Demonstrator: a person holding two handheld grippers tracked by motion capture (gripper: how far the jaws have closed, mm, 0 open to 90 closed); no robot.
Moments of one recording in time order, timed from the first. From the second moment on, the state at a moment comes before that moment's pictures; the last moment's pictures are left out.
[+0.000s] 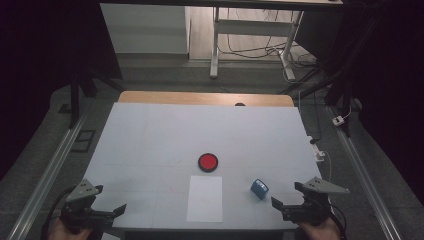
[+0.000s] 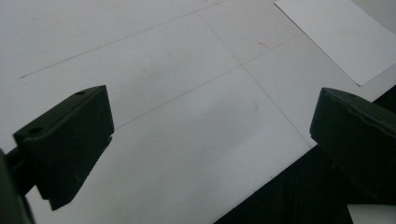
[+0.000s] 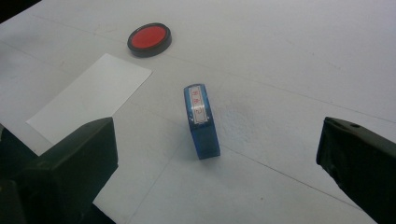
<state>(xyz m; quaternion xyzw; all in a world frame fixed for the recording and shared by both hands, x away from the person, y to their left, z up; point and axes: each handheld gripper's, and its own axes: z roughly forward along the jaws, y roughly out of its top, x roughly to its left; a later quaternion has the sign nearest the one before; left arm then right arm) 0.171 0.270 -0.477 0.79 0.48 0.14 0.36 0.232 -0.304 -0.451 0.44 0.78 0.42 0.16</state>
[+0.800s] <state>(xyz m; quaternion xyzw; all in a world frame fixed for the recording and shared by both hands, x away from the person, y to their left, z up) 0.173 0.271 -0.479 0.79 0.48 0.12 0.36 0.232 -0.296 -0.452 0.42 0.80 0.40 0.16</state>
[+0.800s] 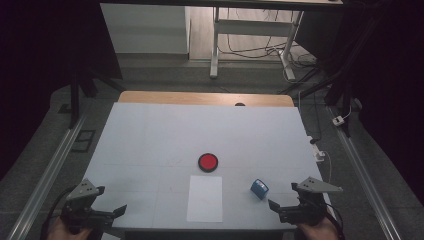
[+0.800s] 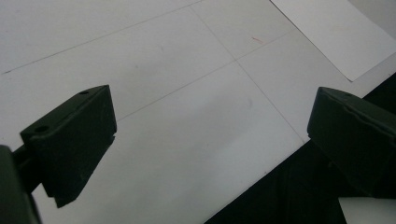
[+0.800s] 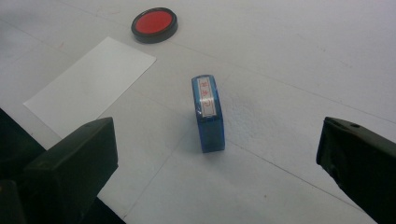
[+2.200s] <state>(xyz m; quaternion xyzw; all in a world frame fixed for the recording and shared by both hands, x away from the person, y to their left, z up) 0.174 0.269 -0.479 0.80 0.48 0.12 0.35 0.248 -0.273 -0.452 0.38 0.83 0.39 0.14</state>
